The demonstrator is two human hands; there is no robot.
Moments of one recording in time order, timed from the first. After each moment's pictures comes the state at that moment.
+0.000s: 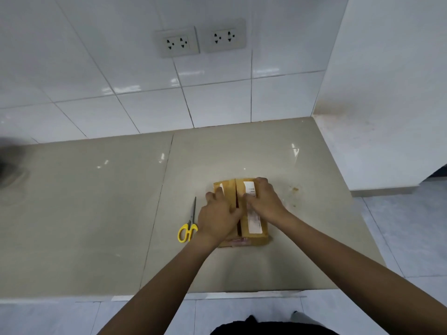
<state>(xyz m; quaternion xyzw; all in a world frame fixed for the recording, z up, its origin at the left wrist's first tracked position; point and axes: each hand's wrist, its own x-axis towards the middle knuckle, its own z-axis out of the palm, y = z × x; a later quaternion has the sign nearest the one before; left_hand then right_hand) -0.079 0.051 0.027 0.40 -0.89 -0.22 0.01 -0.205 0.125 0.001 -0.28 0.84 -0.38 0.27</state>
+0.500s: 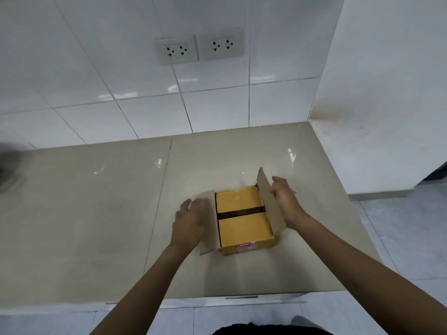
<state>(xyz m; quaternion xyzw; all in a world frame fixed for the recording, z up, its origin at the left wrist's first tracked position) -0.023 0.000 -0.006 0.41 -0.88 -0.24 0.02 -0.225 0.155 0.019 -0.09 0.71 -0.59 0.39</state>
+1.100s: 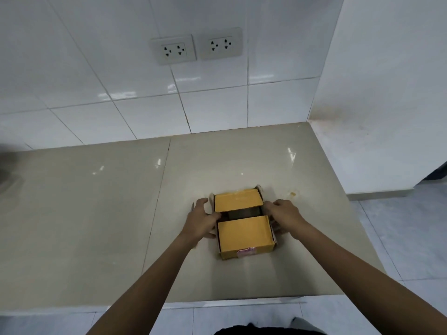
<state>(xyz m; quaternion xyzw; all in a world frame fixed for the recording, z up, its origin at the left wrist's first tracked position) -0.059 0.009 0.008 0.47 -0.68 -0.56 0.01 -0.223 0.166 -0.001 -0.10 0.84 -0.39 0.37</state>
